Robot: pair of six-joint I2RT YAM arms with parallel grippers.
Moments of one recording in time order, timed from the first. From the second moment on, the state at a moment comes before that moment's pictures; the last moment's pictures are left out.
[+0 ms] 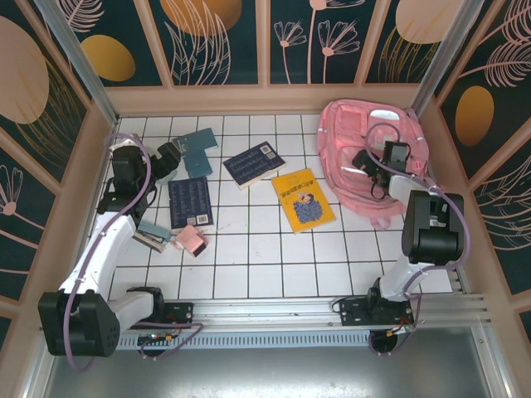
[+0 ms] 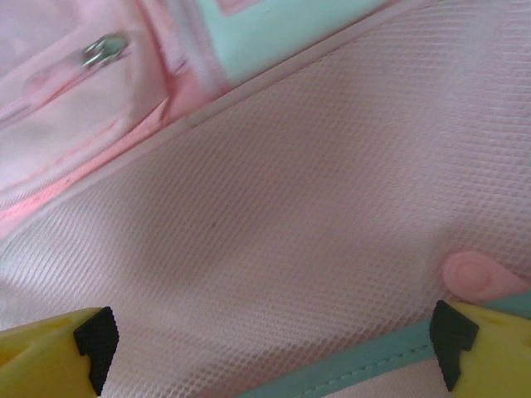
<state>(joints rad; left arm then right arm) -0.04 1.12 0.85 -0.18 0.00 -0.60 -0.07 1.70 0.95 -0.02 -0.08 0.53</state>
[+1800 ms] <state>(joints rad) -0.04 1.05 0.74 -0.23 0.09 -0.41 0.78 2.13 1.58 -0.27 -0.01 0.65</state>
